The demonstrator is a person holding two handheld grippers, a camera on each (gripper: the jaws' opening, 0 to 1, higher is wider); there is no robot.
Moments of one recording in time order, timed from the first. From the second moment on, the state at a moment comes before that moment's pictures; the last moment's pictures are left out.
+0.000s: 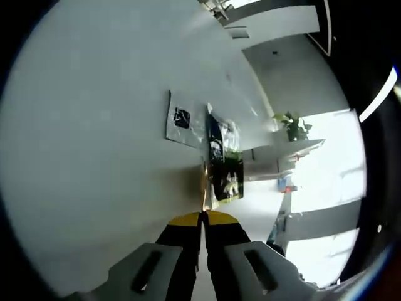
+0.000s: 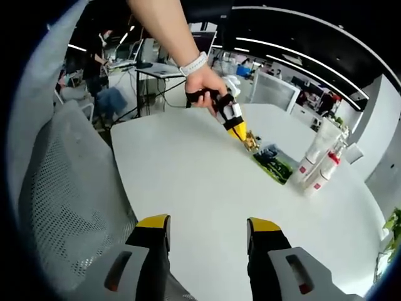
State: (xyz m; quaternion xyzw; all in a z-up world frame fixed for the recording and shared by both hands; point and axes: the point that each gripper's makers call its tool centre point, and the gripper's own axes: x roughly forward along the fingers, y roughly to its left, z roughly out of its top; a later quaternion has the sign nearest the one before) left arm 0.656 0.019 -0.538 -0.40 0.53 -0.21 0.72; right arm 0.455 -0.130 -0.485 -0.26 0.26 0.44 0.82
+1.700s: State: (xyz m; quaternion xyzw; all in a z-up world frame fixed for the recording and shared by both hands) left arm 0.655 0.054 -0.547 -0.35 0.61 -0.18 0.69; right arm 0.449 -0.124 -0.489 -0.25 0.27 0.46 0.81
